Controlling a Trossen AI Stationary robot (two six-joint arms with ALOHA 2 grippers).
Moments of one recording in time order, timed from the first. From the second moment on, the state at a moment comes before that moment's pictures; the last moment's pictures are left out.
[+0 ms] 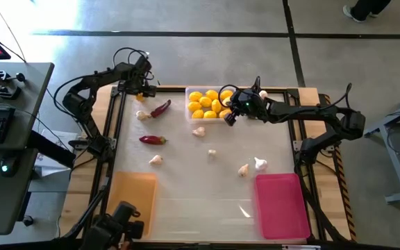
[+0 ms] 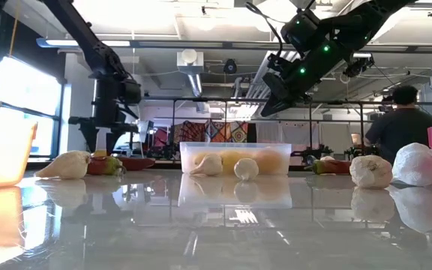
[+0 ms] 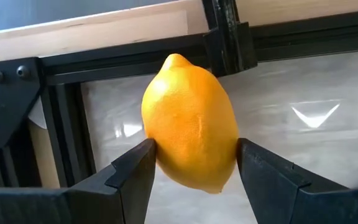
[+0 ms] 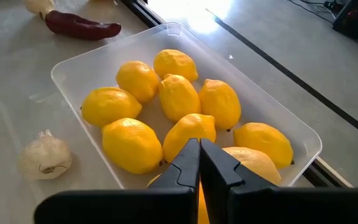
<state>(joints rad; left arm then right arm) 1.10 1.78 1.17 -0.80 -0.21 -0.32 -0.42 1.44 0.83 0.01 0.23 0.04</state>
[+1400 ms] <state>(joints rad) 1.13 1.79 1.18 -0.82 -0.17 0.04 -0.42 1.44 0.83 0.01 0.23 0.04</state>
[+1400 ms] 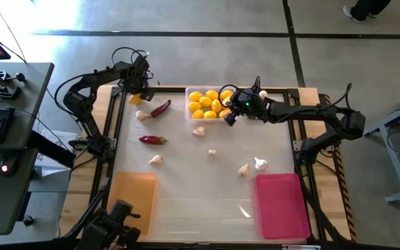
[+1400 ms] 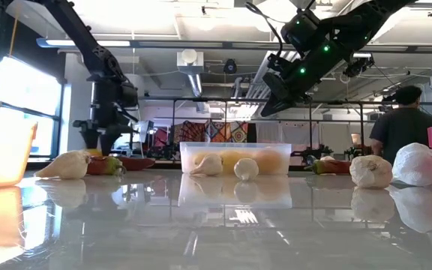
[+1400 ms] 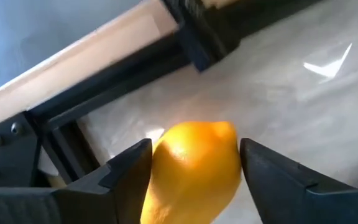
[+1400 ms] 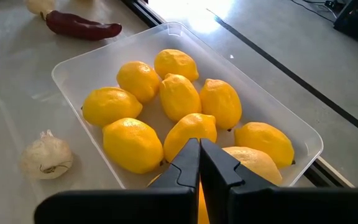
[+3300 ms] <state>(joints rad) 1.09 1.79 1.17 -0.91 -0.23 -0.04 -0.42 1.44 0.83 -0.01 0.23 0.04</state>
